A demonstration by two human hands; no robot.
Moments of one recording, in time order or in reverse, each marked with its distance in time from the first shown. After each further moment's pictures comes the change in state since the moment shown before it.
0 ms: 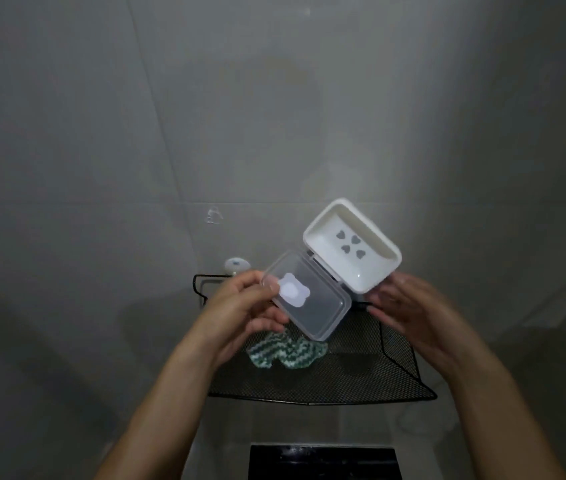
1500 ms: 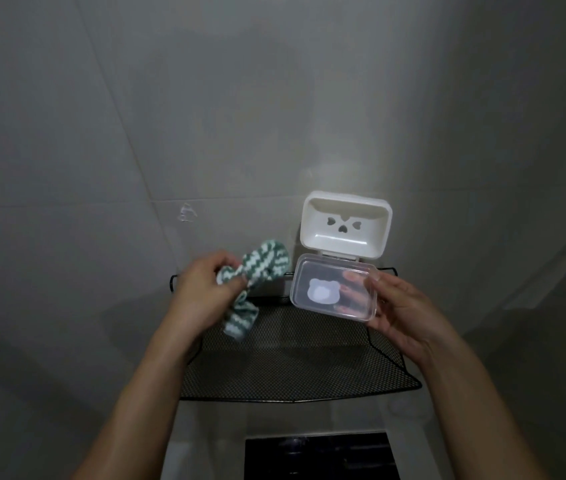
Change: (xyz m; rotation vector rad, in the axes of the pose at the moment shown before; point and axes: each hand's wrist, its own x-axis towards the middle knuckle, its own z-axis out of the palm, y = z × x) left_hand 0.020 0.016 -0.008 1.021 0.358 0.306; right_hand 0.010 0.008 -0.001 0.136 -0.089 0.093
